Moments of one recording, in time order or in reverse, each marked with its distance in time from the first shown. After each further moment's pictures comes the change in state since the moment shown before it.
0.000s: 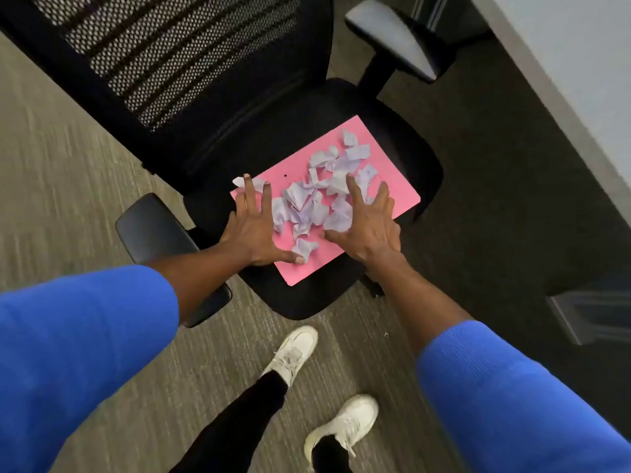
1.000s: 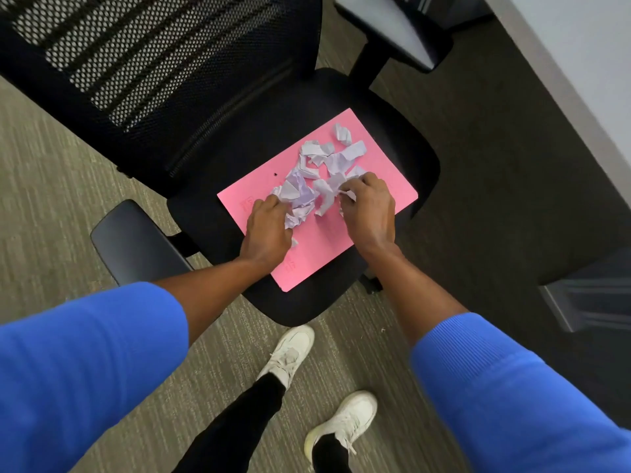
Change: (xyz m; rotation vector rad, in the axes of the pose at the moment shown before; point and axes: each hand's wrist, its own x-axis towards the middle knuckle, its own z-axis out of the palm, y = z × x) left_hand 0.008 0.040 0.012 -0.273 0.268 0.117; right_hand 0.029 0.005 0.004 0.121 0.312 -0.146
